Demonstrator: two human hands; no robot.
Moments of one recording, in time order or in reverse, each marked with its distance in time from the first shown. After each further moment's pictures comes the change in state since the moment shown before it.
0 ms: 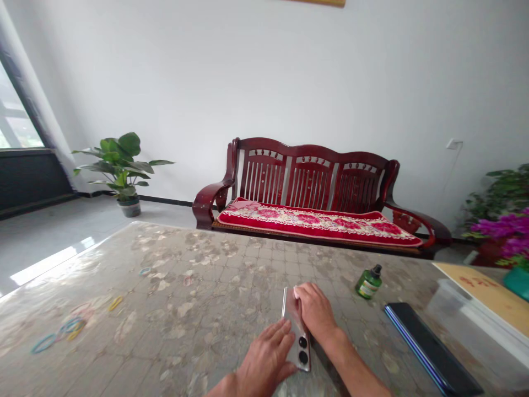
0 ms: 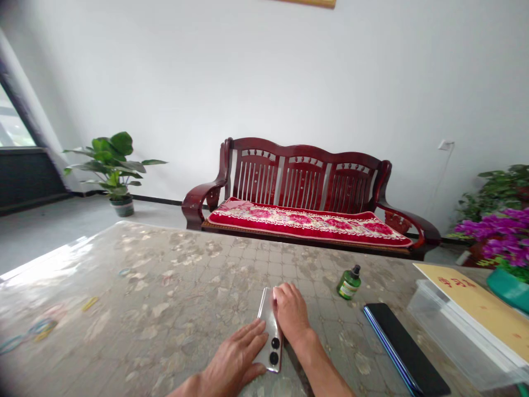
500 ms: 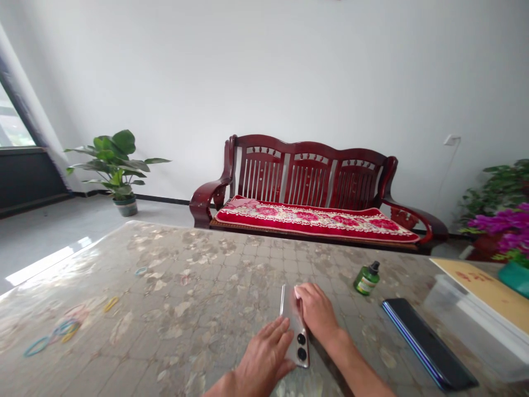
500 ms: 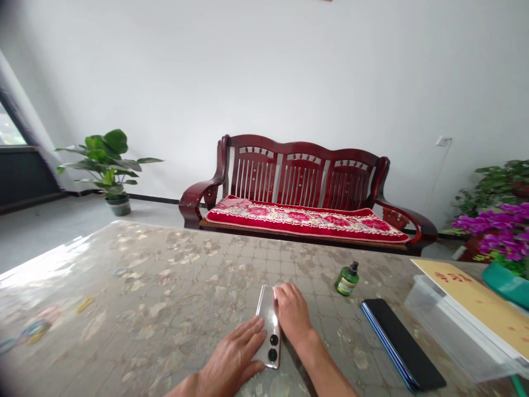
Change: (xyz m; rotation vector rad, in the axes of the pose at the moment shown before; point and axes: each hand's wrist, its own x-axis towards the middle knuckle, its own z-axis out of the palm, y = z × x) left_hand -0.002 -0.003 0.005 0.048 0.086 0.067; right_hand -0.007 0.005 -0.007 0.026 0.002 -0.014
